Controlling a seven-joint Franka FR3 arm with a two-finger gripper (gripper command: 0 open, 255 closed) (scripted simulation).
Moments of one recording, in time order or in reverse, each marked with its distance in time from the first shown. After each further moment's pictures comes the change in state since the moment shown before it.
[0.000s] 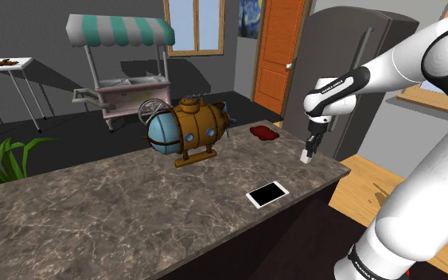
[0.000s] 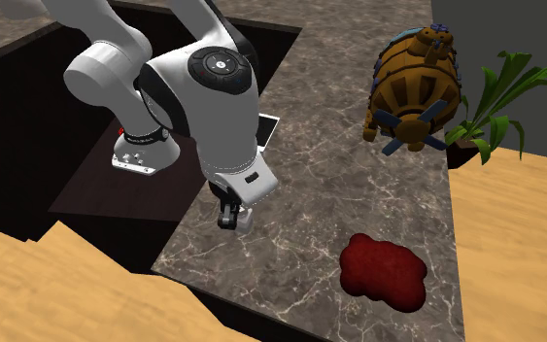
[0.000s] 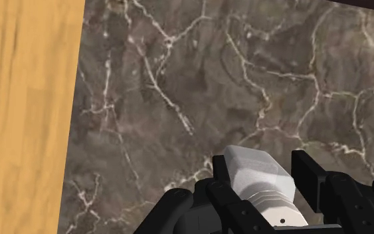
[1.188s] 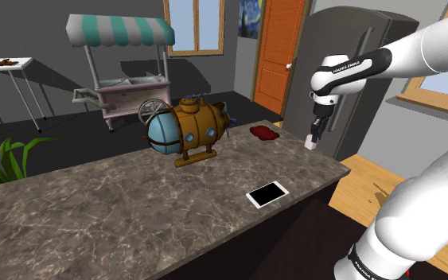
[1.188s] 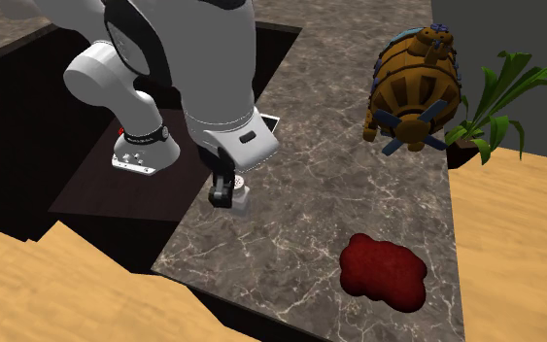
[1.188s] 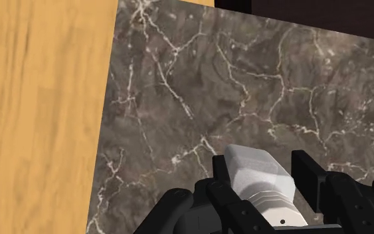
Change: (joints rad) arm -0.006 -0.125 0.032 0.109 -0.052 -0.221 0.042
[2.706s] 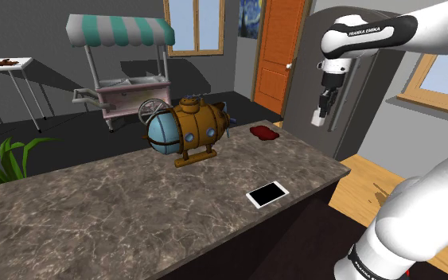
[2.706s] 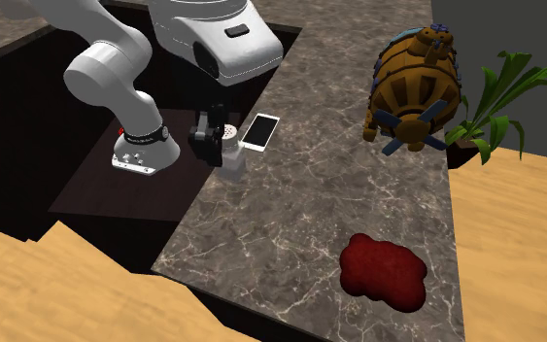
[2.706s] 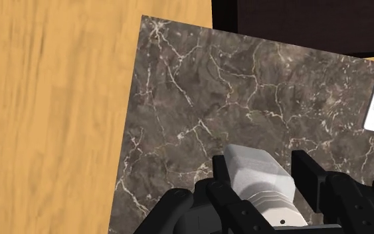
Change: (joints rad) arm 0.007 -0.066 0.042 0.254 -0.005 -0.315 0.008
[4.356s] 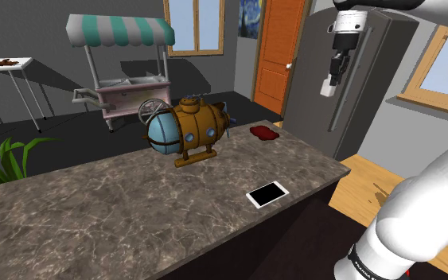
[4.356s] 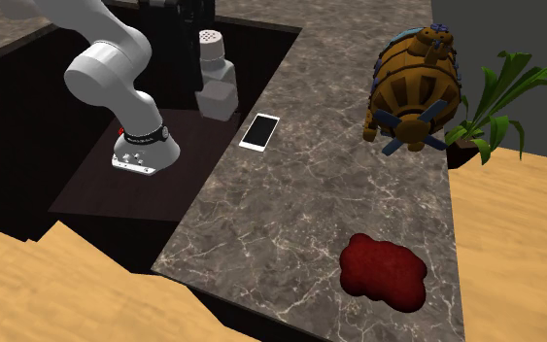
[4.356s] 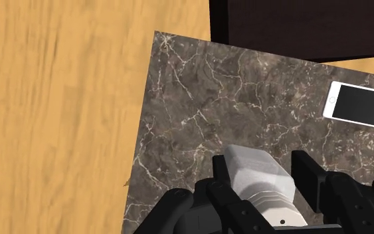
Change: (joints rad) arm 0.014 0.078 0.004 0.408 0.037 -0.336 -0.043
